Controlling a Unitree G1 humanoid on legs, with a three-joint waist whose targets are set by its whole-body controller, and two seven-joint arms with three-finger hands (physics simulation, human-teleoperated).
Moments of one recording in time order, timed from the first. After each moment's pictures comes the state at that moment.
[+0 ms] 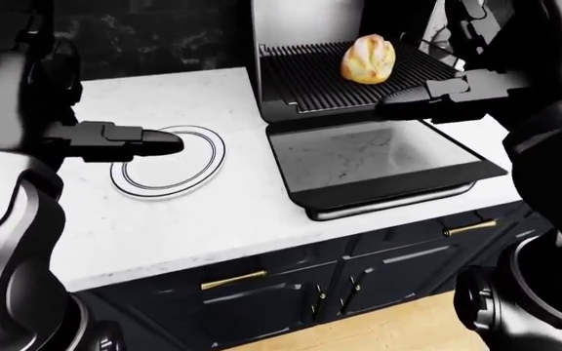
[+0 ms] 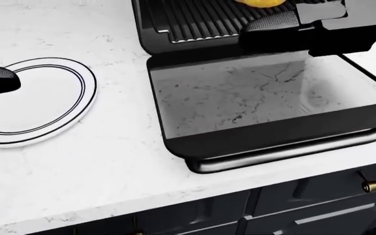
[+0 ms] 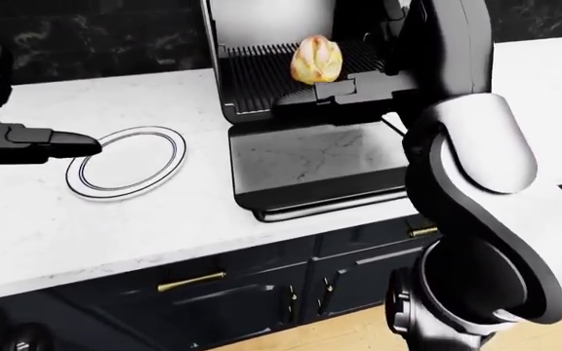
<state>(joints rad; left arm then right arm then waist) -0.69 0.49 0.35 -0.75 -0.14 1.21 -0.05 -0.94 -0.40 -0.26 -0.75 0.56 1.31 -0.32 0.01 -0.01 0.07</state>
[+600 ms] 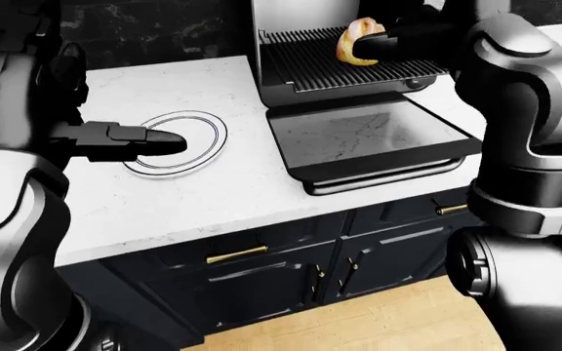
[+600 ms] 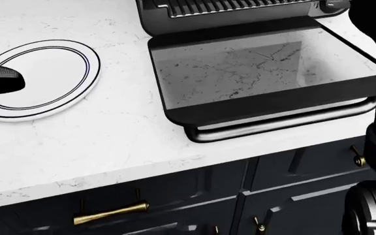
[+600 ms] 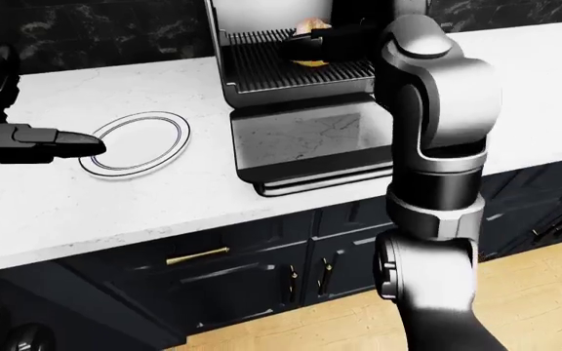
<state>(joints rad) -0.69 0.48 0.34 -0.74 -0.15 1.20 -0.03 -1.21 -0.38 -0.13 0.03 0.19 1.08 -0.13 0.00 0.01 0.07</state>
